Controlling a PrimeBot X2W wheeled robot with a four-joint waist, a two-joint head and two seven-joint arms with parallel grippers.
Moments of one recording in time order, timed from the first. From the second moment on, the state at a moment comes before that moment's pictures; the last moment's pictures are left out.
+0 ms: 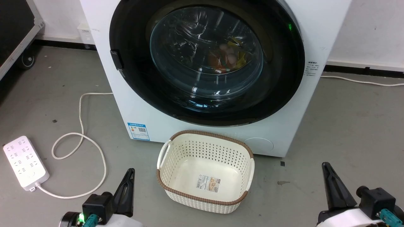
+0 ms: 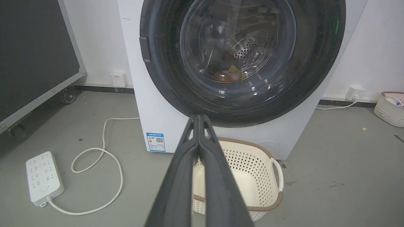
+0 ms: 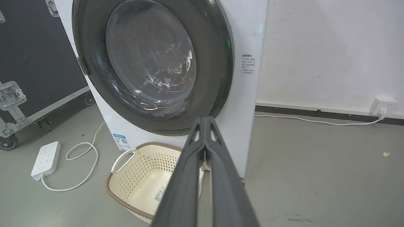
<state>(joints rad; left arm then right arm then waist) 0.04 0.08 -0.05 0.10 -0.12 -0.09 -0.18 0.05 -0.05 -0.03 0.07 0.12 0.13 -0.18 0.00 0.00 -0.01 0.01</state>
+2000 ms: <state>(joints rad) 0.02 0.06 -0.02 0.03 -0.04 -0.03 -0.05 0.03 -0.05 -0.01 0.02 0.03 0.13 -0.05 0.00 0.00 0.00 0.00</state>
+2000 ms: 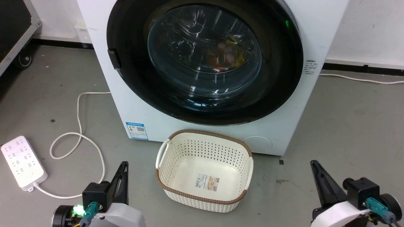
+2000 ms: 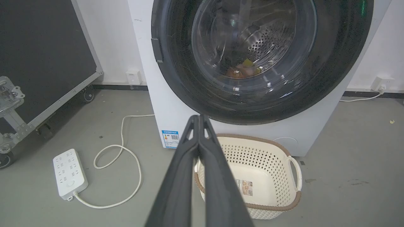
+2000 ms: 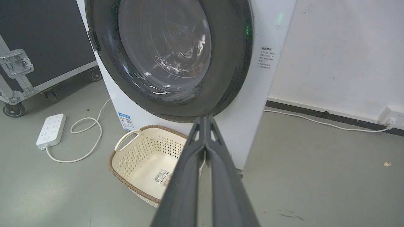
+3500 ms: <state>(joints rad) 0.01 0.05 0.00 0.00 0.00 0.00 0.00 0.01 -0.05 0.00 0.01 0.01 0.13 0.00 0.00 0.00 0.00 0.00</state>
